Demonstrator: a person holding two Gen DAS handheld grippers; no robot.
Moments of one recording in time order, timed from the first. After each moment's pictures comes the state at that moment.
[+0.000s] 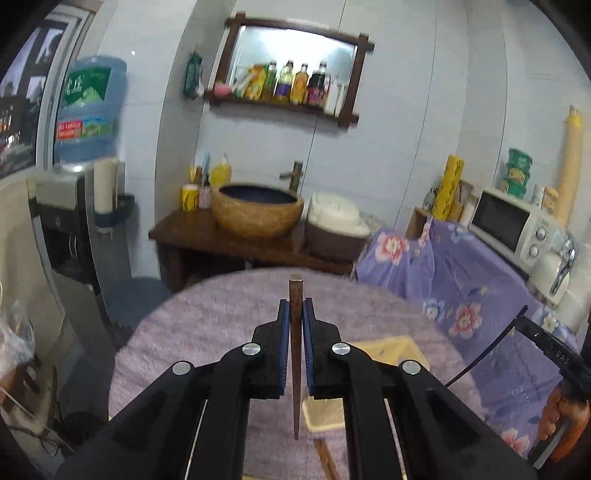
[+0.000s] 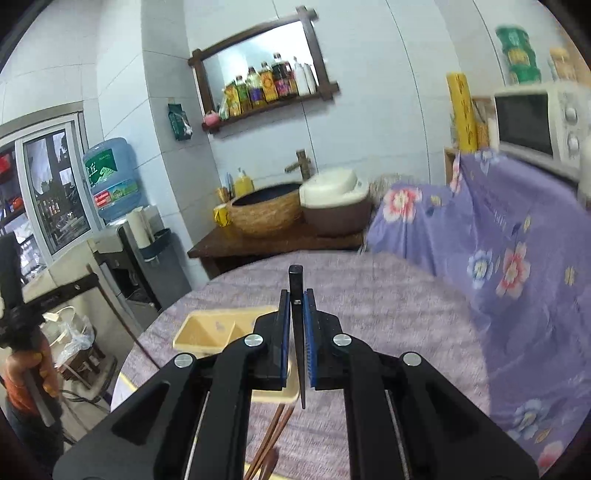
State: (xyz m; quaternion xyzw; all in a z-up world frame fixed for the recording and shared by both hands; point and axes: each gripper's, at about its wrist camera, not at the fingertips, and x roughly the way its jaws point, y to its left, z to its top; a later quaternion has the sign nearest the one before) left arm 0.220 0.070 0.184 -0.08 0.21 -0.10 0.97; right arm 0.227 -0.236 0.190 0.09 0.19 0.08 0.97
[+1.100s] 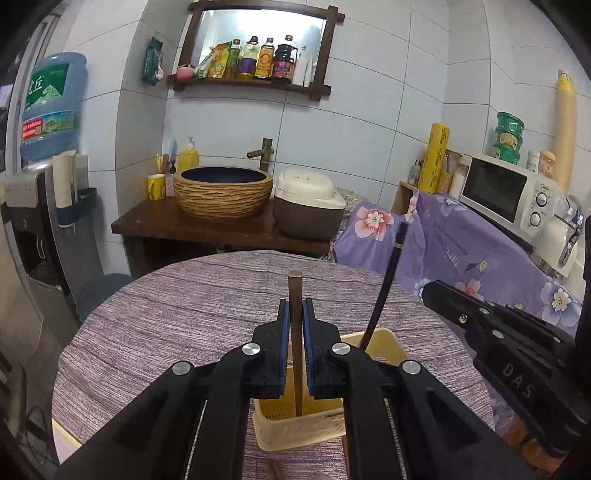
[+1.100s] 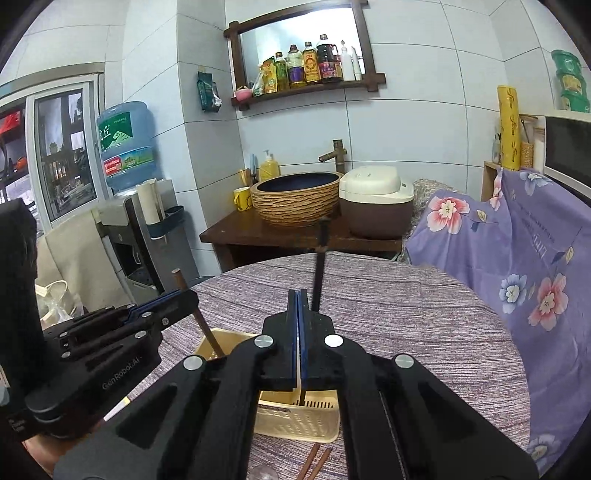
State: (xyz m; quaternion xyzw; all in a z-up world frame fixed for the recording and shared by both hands) left arm 0.264 -0.014 0.117 -0.05 0.24 -0.13 0.96; right arm 0.304 -0.149 0.141 0.05 0.22 0.12 0.97
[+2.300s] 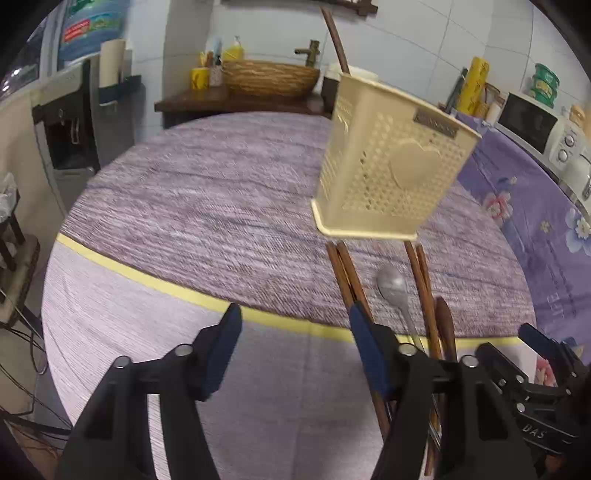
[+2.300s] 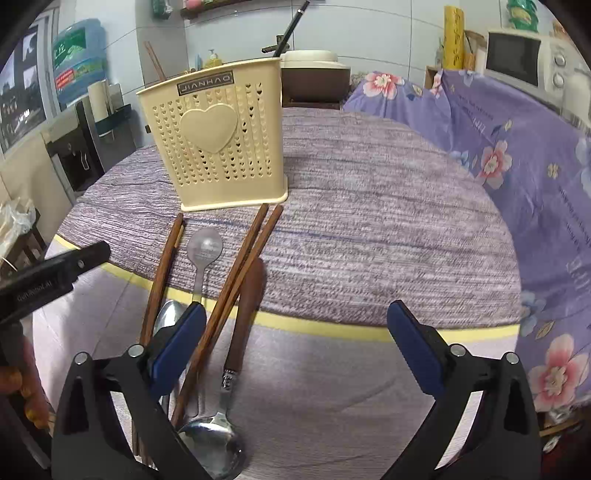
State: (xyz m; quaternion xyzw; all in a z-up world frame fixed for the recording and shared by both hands) left arm 0.166 0.024 -0.034 -0.06 0.40 -0.07 0.91; right arm 0.160 -0.158 -0.033 0.04 0.38 0.00 0.92
